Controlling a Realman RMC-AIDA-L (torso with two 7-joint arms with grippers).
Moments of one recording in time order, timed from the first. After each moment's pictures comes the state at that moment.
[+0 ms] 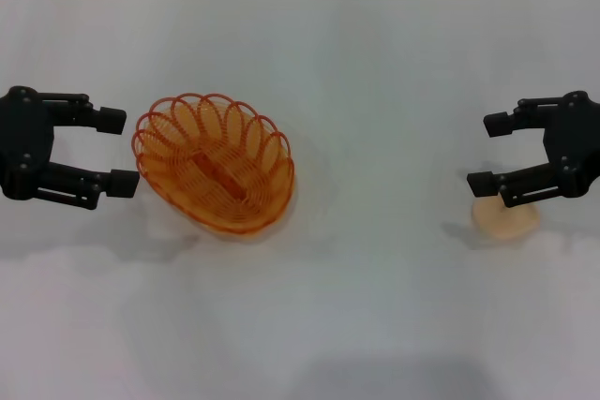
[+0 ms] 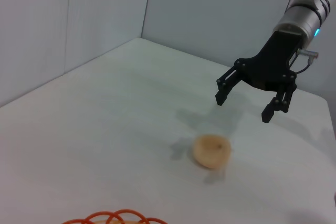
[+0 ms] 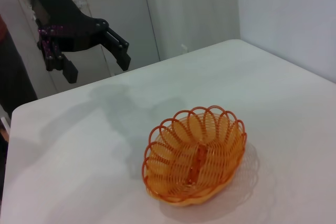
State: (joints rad) left arm -0.47 -1.91 0.72 1.07 2.02 1.97 -1.71; right arm 0.38 2.01 -1.07 -1.30 -1.92 -1.64 1.84
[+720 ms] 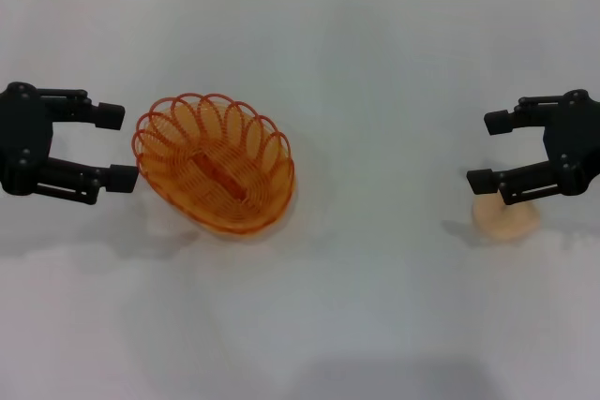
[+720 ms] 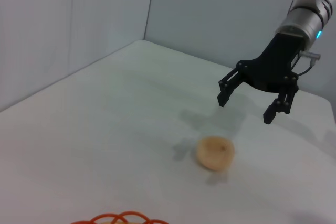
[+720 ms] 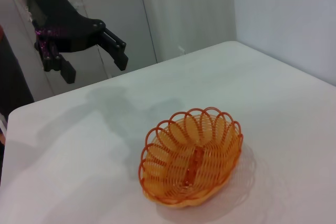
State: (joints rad) left arm -0.48 -1.91 0.71 1.07 2.02 1.97 -1.71; right arm 0.38 2.01 -1.06 -1.30 -1.92 -1.63 1.84
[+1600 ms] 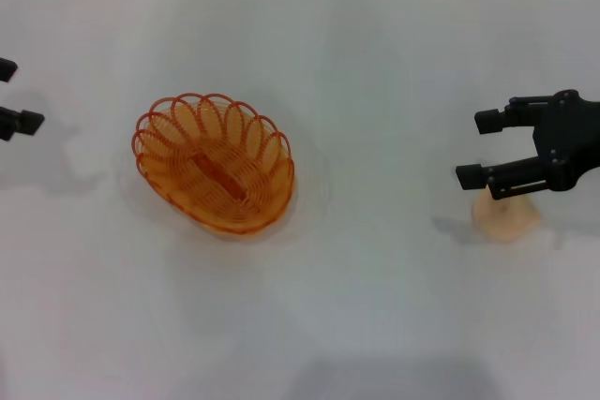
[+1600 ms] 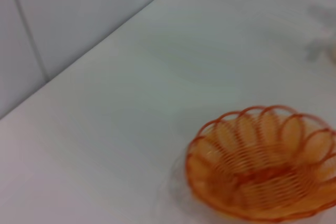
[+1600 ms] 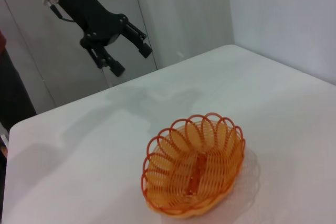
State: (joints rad) left arm -0.64 -1.82 0.63 1.07 2.45 1.82 -1.72; right arm 0.39 2.02 -1.07 -1.27 -1.90 -1.62 1.88
